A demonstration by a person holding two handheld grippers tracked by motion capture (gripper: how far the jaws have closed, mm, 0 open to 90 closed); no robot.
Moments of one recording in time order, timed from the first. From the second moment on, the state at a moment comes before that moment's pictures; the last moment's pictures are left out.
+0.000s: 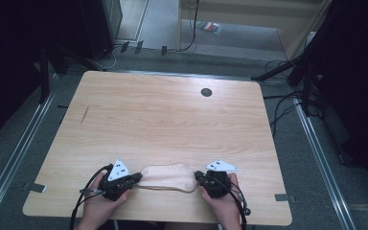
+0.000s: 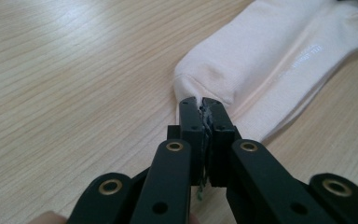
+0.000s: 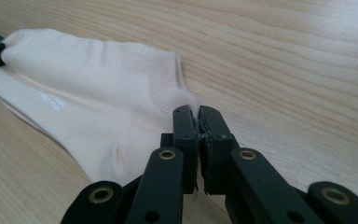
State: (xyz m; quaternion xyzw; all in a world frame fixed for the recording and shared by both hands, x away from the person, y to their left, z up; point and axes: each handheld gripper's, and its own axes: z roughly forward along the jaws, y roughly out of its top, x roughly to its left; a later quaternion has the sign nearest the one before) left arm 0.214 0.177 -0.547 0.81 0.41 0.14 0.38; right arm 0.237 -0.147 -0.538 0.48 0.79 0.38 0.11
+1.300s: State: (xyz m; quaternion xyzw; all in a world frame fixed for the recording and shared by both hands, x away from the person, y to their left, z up) left arm 0.224 0.216 -0.540 0.71 0.47 0.18 0.50; right arm 0.243 -0.191 -0.529 0.50 0.70 0.49 0.17
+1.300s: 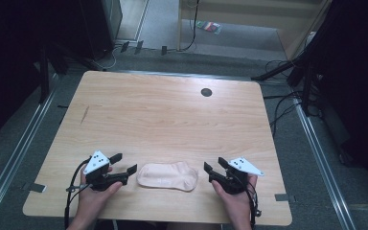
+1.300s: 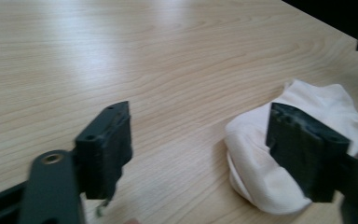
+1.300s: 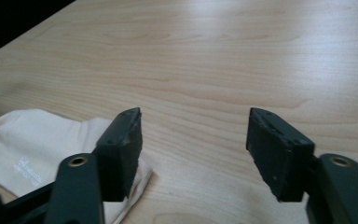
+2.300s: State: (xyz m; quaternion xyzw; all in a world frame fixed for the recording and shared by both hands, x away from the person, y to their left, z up) left arm 0.229 0.307 -0.541 0.67 0.54 0.23 0.46; right arm 0.250 -0.266 -0.529 0.52 0.66 0.49 0.20
